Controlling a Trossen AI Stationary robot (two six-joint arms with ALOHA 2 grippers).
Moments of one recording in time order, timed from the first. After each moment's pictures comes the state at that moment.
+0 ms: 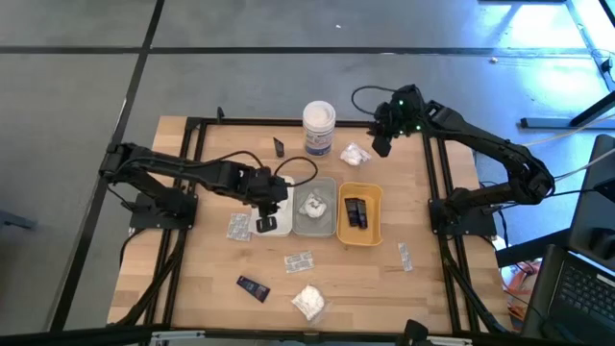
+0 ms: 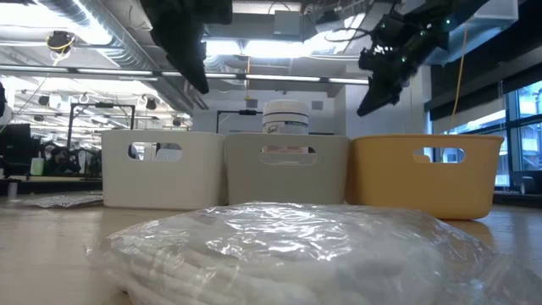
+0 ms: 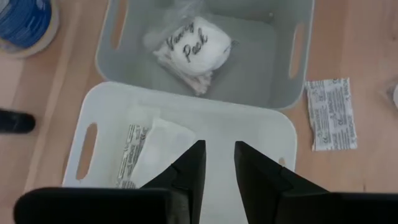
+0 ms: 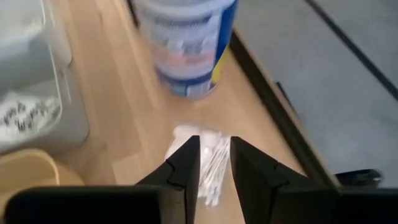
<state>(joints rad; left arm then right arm) -0.08 1.45 1.18 -0.81 -0.14 -0.25 -0.74 1.29 1.01 -0.55 -0.22 -0.27</state>
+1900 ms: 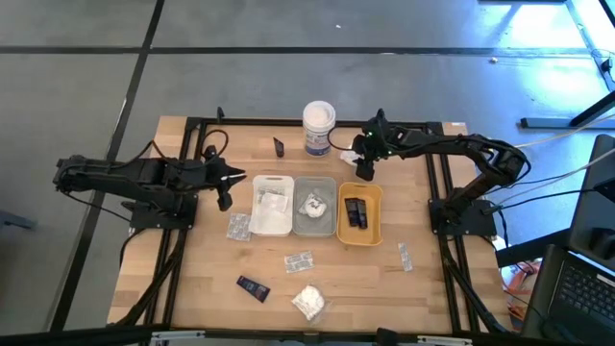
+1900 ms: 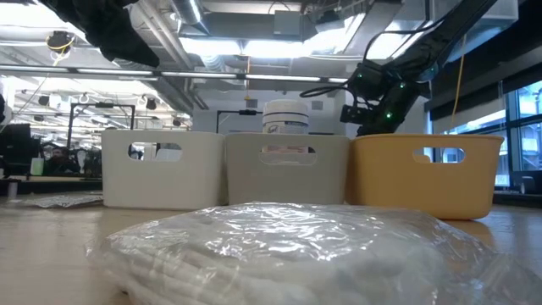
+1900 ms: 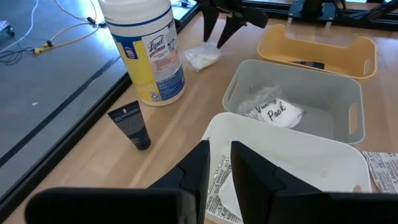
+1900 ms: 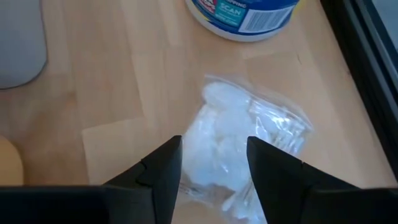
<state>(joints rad) -0.05 0.64 0.64 -0.55 -0.45 -0.21 -0.59 1.56 0.81 -0.22 -0.10 -0.35</state>
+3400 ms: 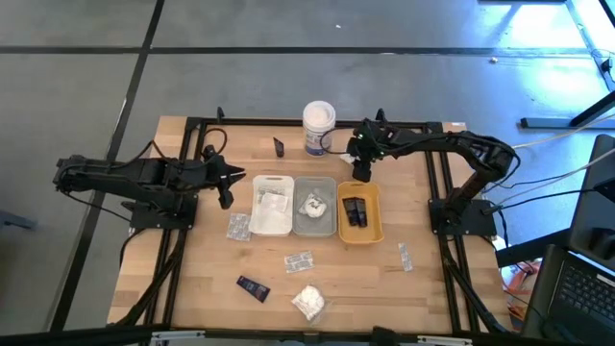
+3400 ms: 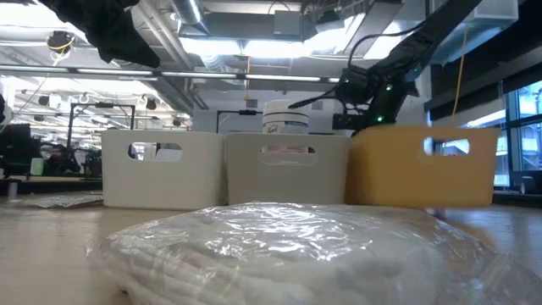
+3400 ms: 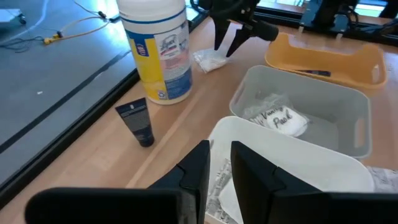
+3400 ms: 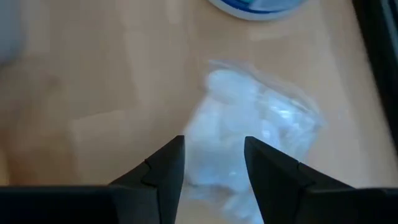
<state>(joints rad) -0.05 0.64 0.64 -0.55 -0.48 -0.27 -0.55 1.66 0.91 -0.34 -0.01 -0.35</state>
